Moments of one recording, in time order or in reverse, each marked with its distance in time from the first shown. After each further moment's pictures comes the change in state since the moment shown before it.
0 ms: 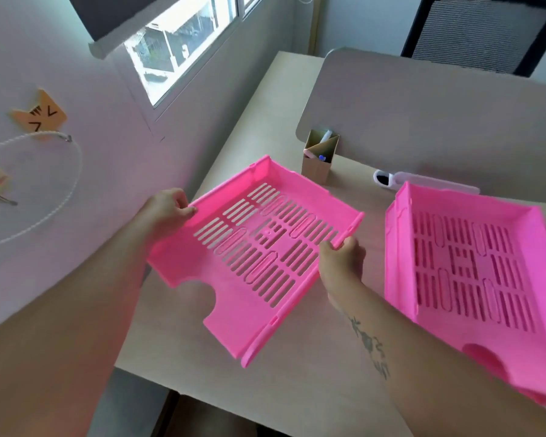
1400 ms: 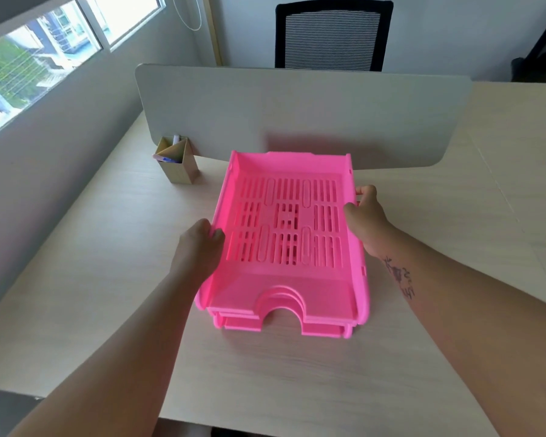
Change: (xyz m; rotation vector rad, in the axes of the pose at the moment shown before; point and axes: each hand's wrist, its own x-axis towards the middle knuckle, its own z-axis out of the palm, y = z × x) left_hand -0.219 0.301 0.206 -0.094 0.054 0.138; right_hand 0.167 0.101 -0.348 0.031 -0.139 -0.120
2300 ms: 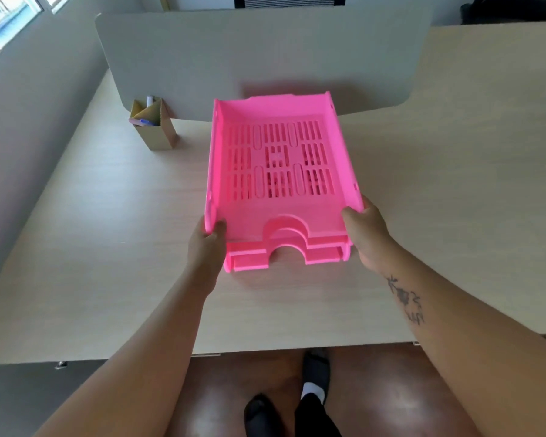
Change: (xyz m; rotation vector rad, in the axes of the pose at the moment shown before) left_hand -0.073 -0.067 0.032 -0.770 -0.221 -0.091; right_hand -0.128 0.088 0.030 0.212 0.101 0.093
